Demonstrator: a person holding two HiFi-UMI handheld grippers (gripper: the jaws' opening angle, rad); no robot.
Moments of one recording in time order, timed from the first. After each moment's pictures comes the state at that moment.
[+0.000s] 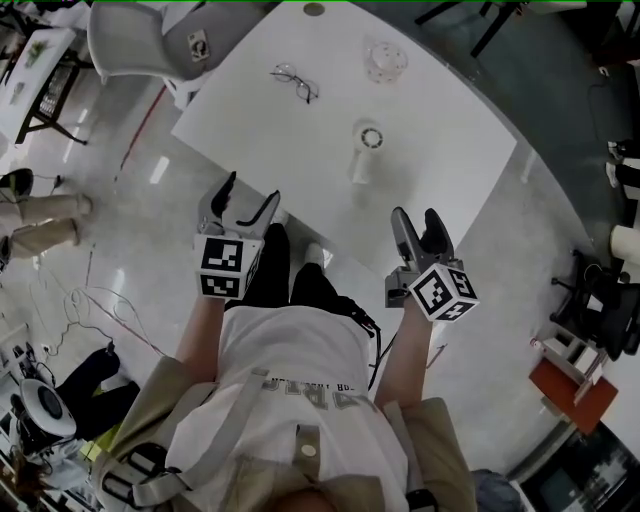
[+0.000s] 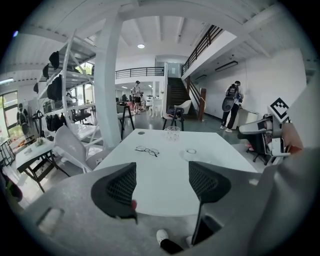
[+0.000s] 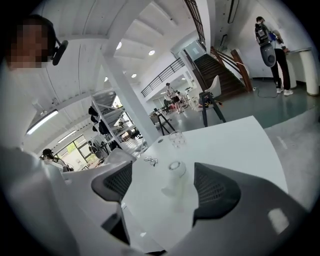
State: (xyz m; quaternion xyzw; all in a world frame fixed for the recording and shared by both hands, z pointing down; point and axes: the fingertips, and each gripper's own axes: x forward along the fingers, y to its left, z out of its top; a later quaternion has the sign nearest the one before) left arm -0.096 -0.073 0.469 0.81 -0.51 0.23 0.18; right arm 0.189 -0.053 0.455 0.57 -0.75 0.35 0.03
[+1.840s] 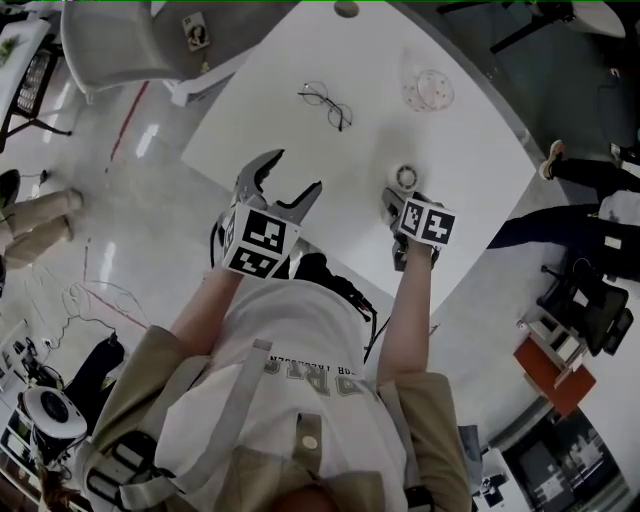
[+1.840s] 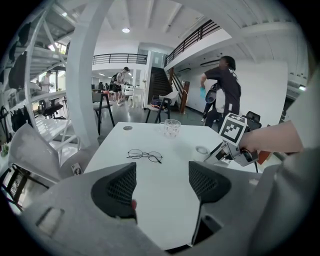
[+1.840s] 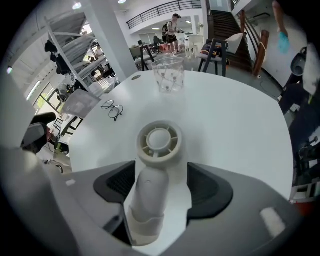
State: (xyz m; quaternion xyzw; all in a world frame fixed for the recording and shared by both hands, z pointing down) left arm -0.100 -0.207 0.526 0.86 -0.38 0.27 0.21; right arm 0.138 -0.168 0.642 0.53 -0.61 0.46 0.37
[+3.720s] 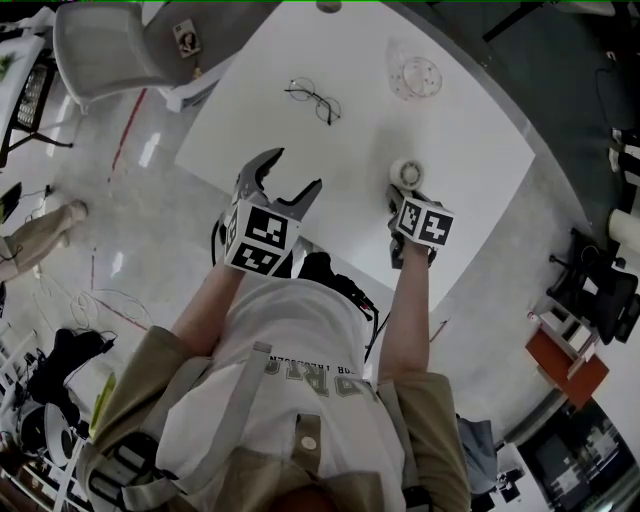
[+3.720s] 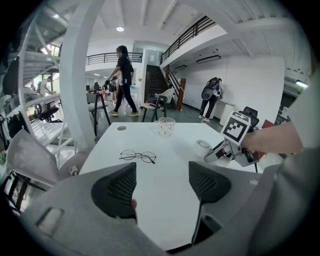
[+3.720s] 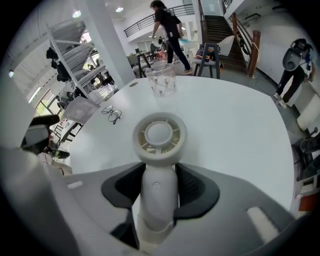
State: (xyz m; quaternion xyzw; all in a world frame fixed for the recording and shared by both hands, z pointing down) left arm -0.080 -0.200 0.526 0.87 -0.36 0.29 0.19; right arm 0.149 -0.157 0.637 0.55 -0.61 0.45 0.34
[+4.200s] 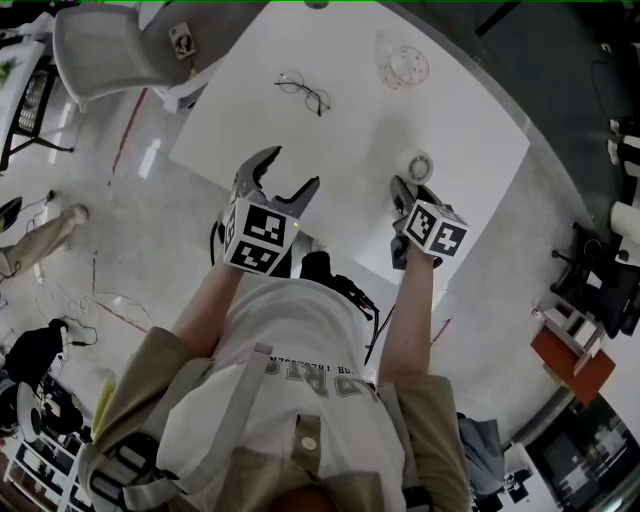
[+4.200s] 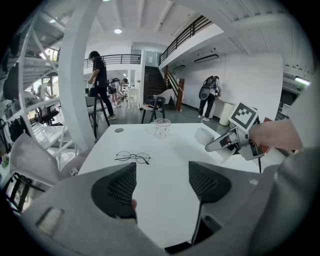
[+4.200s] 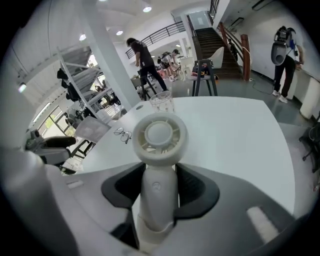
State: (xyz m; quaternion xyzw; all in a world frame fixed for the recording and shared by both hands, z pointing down) left arm -0.067 -0.183 0.521 0.87 -0.36 0.29 0.18; right arm 0.156 -0.157 0.588 0.58 -0.65 0.43 0.24
